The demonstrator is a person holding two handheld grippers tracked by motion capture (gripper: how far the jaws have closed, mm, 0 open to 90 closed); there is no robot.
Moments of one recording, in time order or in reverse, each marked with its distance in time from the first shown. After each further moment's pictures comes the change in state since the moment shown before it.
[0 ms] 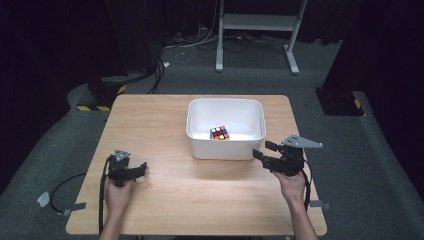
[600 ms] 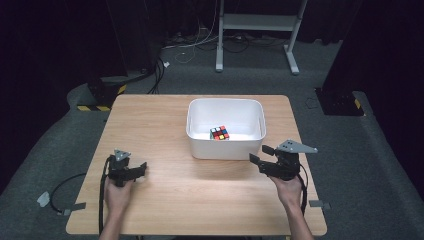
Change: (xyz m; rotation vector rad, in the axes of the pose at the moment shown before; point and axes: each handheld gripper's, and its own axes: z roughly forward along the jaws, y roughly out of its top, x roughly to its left) left arm 0.000 0.000 0.000 -0.001 0.001 0.000; right arm 0.008 -0.012 0.006 0.013 -0.006 -0.018
